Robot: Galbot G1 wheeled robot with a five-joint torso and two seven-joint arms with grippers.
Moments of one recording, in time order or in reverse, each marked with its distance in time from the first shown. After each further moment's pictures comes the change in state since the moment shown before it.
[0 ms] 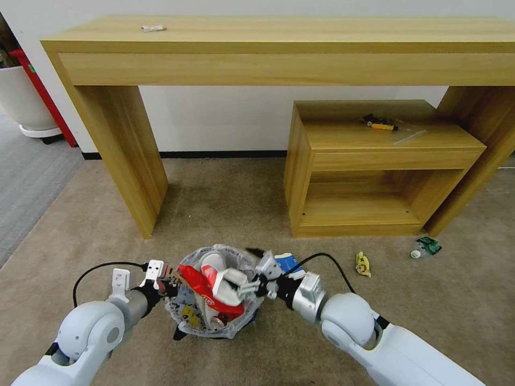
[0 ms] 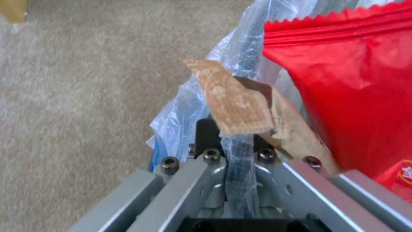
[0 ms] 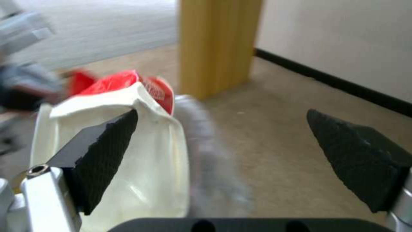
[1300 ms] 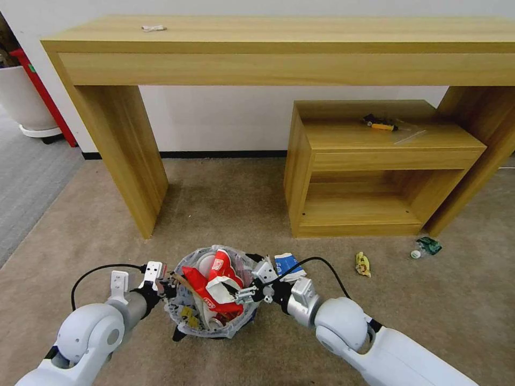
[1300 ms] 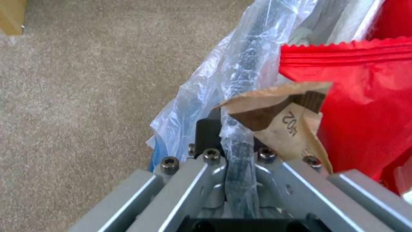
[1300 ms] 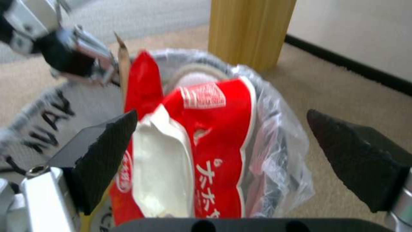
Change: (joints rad) left arm -0.018 -0.007 0.006 -0.011 0.013 0.000 0.010; right arm 0.043 -0.020 -0.117 0.033 -0.019 -0.050 -0.012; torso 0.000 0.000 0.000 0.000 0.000
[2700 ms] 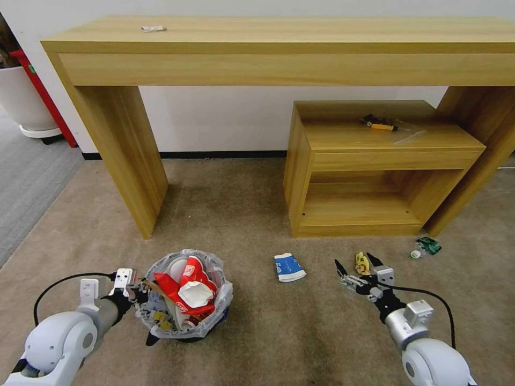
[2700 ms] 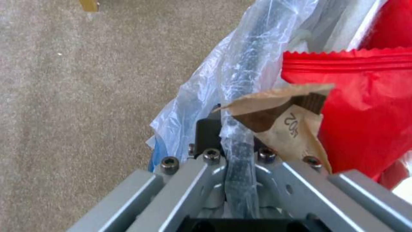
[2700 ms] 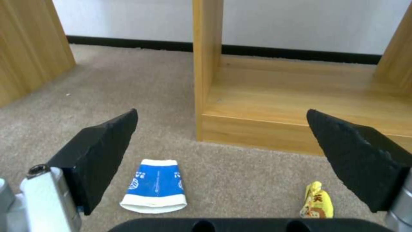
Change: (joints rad) left arm 0.059 -0.033 -0.164 0.091 0.109 0.000 0.113; right arm -0.598 0.228 0.849 -0.095 -0.038 0.249 -0.053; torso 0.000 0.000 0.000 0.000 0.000
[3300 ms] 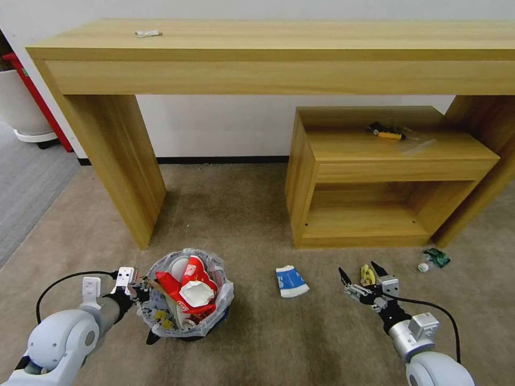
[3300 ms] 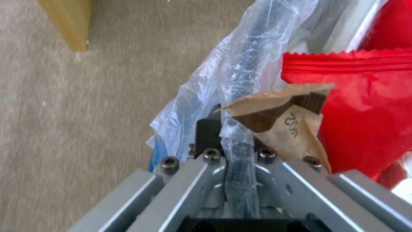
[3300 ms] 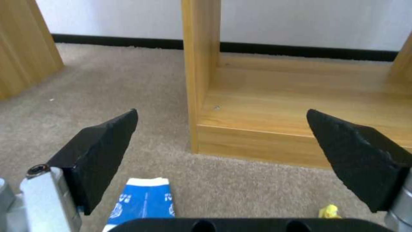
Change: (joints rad) left arm -0.010 -0.003 0.015 -0.001 0.003 0.000 0.000; right arm -0.039 0.023 0.006 -0.012 -0.012 0.030 -0.014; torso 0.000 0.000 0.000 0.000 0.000
